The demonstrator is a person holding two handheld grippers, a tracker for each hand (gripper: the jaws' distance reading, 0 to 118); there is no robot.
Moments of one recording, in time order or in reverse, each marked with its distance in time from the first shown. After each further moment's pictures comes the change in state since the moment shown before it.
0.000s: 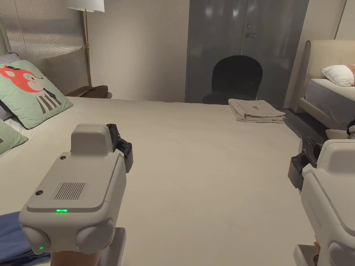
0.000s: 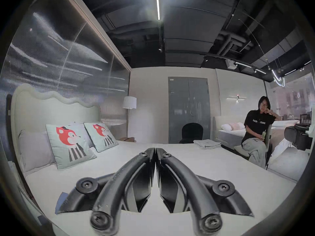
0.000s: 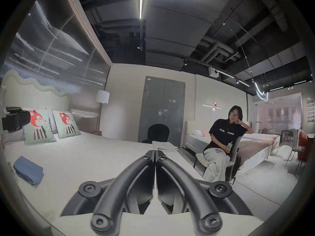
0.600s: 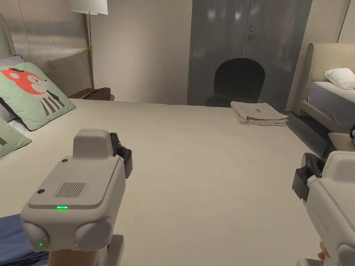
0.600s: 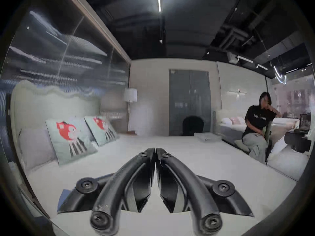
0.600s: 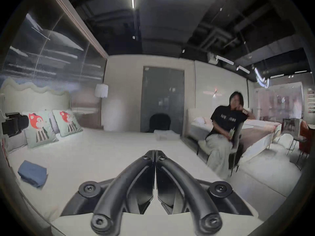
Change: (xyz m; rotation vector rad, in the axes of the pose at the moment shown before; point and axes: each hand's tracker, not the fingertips) left arm -0.007 0.002 -0.001 -0.035 0.004 0.000; right arm 0.009 -0.002 0.002 -0.054 0.007 -0.063
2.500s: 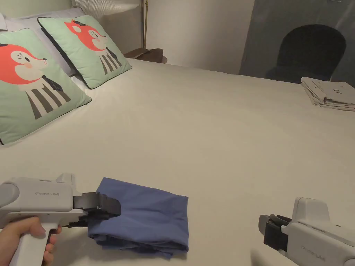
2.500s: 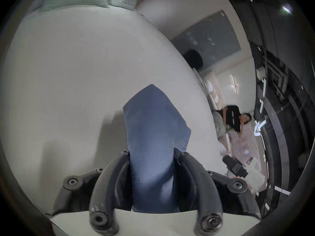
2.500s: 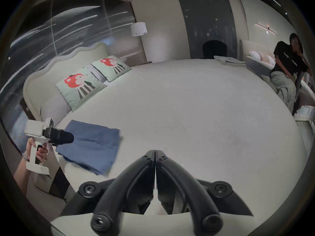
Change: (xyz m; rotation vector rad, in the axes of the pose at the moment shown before) left arm -0.338 -0.172 -0.084 -0.967 -0.259 0.806; right arm -0.170 -0.115 -0.082 -0.731 0.503 -0.107
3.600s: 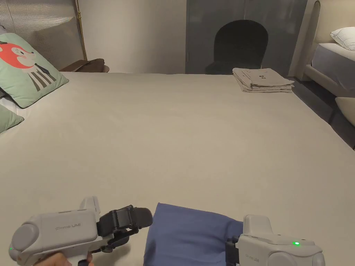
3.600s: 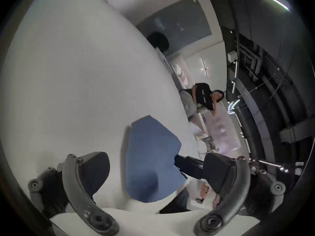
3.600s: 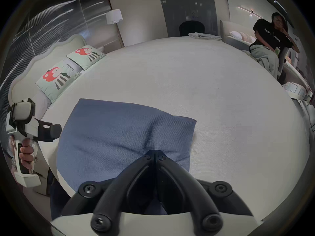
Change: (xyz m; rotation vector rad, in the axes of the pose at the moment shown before) left arm 0.128 -0.114 -0.140 -0.192 -0.329 -0.143; right arm 0.091 -0.080 0.017 -0.151 -0.136 -0.106
